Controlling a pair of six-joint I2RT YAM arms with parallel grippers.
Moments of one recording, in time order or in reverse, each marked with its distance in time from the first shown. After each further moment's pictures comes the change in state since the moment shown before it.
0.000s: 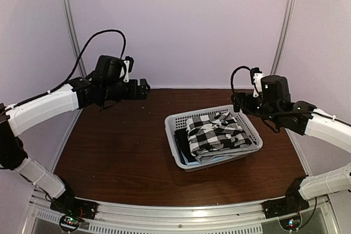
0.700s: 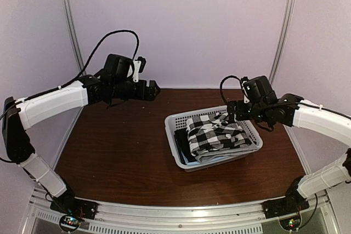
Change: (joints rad) left arm -0.002 0.114 0.081 0.027 0.137 0.079; right arm 0.022 0.162 0.108 -0.225 0.022 0.082
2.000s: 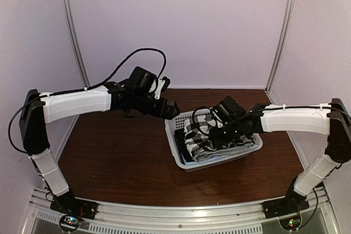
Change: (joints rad) left arm -0.112 0.186 0.060 -0.051 0.166 -0.039; right arm 0.142 0.283 0.014 -0.062 -0.288 0.088
